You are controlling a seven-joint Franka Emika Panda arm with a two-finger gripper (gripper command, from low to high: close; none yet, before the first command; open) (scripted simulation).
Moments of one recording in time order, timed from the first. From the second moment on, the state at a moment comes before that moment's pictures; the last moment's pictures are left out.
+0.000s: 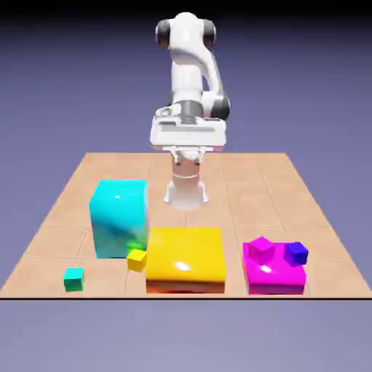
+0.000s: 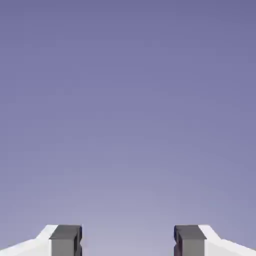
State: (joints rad) arm -0.02 -0.53 0.01 -2.77 0.00 3.00 0.77
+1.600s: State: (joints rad) arm -1.00 0.69 0.51 -1.72 0.12 2.03 1.61
